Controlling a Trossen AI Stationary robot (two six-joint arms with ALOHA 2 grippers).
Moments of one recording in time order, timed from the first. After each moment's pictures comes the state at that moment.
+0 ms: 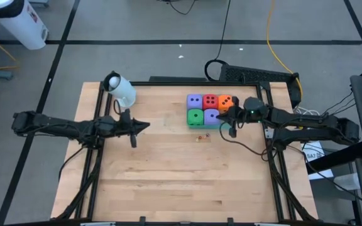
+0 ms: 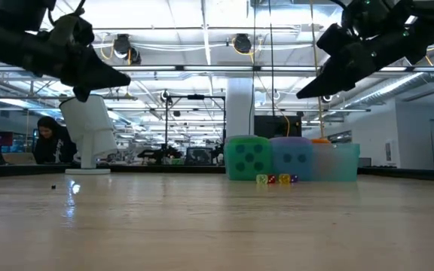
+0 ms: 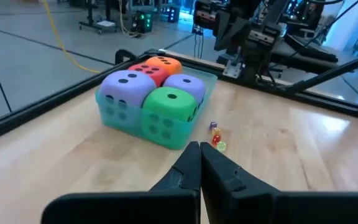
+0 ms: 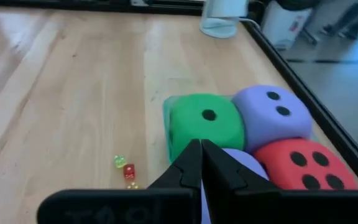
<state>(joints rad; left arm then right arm) 0.00 0.71 0.18 0.36 -0.24 -0.22 -0.35 0.90 0.45 0.04 -0.16 -0.17</state>
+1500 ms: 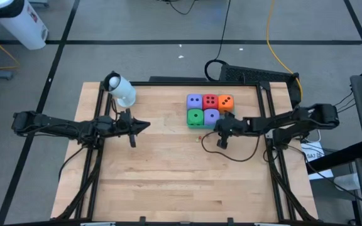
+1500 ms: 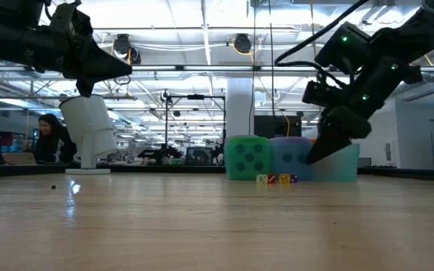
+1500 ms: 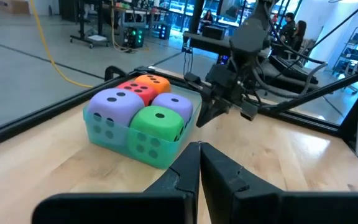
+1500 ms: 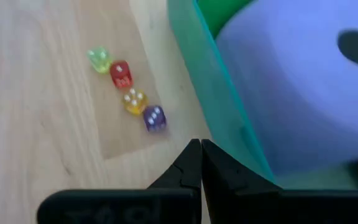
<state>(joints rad) 0.00 0.71 0.18 0.46 -0.22 -0.24 -0.11 1.33 0.46 0.05 0.18 0.11</state>
